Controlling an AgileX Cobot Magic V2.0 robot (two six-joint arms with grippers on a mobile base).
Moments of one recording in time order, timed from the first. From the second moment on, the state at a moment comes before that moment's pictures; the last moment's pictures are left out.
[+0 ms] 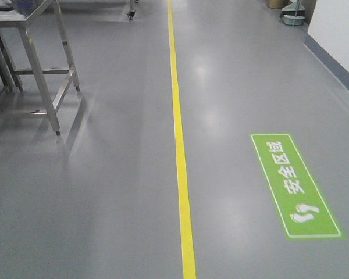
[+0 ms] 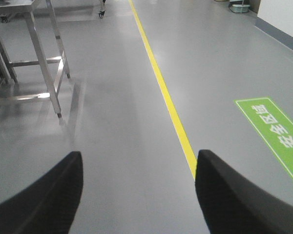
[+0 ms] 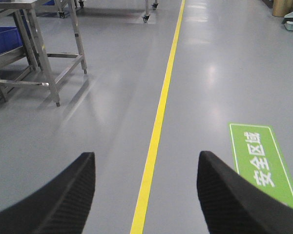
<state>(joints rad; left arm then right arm) -0.06 0.25 -0.43 -0.05 0.58 0.06 0.24 0.28 -0.40 -0.09 0.49 0.11</state>
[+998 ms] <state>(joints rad) -0.06 0.25 -0.43 -0.05 0.58 0.06 0.24 0.28 -0.40 -0.09 0.50 0.11</state>
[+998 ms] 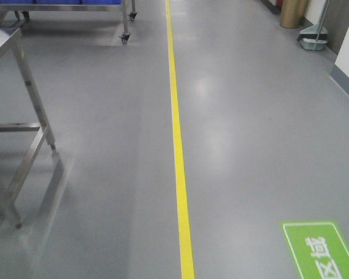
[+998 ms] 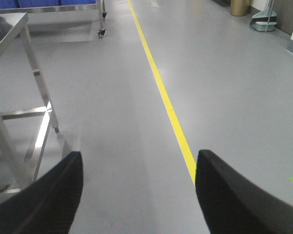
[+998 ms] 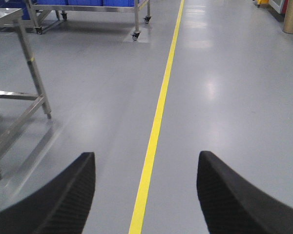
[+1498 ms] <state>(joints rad) -0.06 0.25 -0.43 -0.05 0.58 0.06 0.24 0.28 -0.40 -0.09 0.50 0.11</state>
